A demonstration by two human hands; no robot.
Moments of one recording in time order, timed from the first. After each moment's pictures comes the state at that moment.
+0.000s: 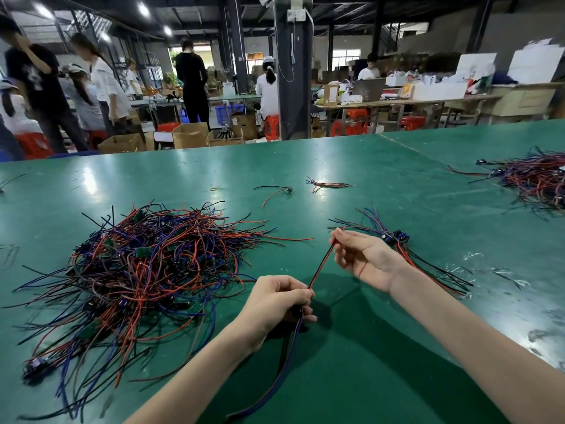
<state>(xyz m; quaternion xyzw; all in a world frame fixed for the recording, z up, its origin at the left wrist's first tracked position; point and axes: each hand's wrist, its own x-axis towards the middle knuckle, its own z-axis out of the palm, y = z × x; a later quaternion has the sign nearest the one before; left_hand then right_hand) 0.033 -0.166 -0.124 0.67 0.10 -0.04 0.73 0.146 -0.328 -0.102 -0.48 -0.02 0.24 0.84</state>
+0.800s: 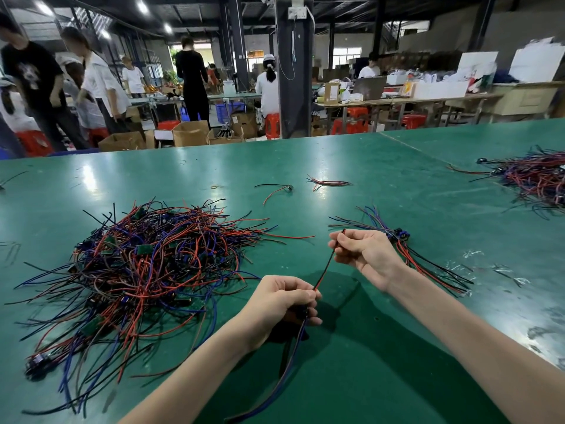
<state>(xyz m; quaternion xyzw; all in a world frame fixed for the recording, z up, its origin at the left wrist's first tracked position) 0.027 -0.167 -0.118 0.65 0.07 -0.08 0.75 0.143 -0.324 -0.107 -0.59 -0.08 0.15 0.79</state>
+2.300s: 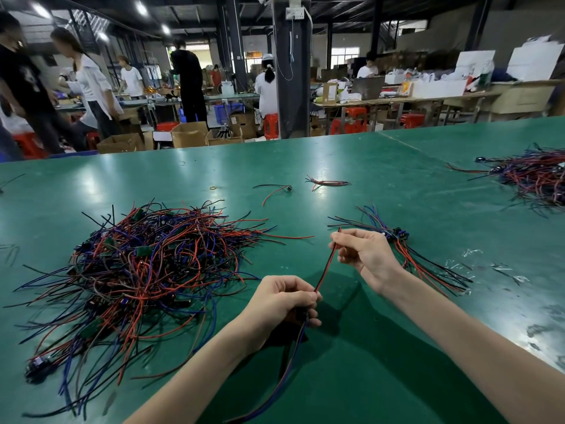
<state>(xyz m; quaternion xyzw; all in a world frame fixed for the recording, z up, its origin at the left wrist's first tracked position) 0.027 -0.171 -0.117 0.66 0.06 -0.07 0.75 0.139 -0.322 -0.108 -0.59 -0.05 0.11 0.80</state>
